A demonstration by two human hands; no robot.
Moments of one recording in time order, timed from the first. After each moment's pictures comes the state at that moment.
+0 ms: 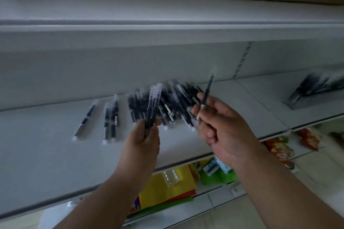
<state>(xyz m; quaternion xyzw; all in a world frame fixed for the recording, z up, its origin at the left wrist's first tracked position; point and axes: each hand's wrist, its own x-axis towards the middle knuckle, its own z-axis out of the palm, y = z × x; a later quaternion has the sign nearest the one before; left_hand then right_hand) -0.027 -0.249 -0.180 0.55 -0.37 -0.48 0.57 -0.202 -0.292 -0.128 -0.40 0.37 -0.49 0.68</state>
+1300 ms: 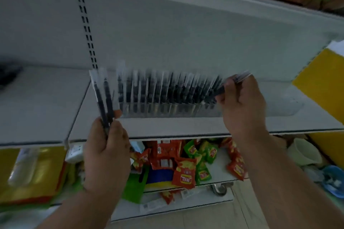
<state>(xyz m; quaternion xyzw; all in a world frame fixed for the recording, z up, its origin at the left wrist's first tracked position) -0.587 -0.377 -0.178 0.51 -0.26 -0.33 0.75 -0.788 -0.504 -0.123 -0.68 0.53 -0.49 0.14</state>
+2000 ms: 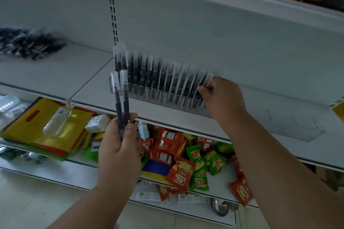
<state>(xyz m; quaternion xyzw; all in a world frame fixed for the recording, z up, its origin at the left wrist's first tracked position) -0.719 -0.366 -0.185 0.57 -0.19 -0.22 0.77 -0.823 -0.575 -0.125 -0.84 0.49 -0.22 0.10</state>
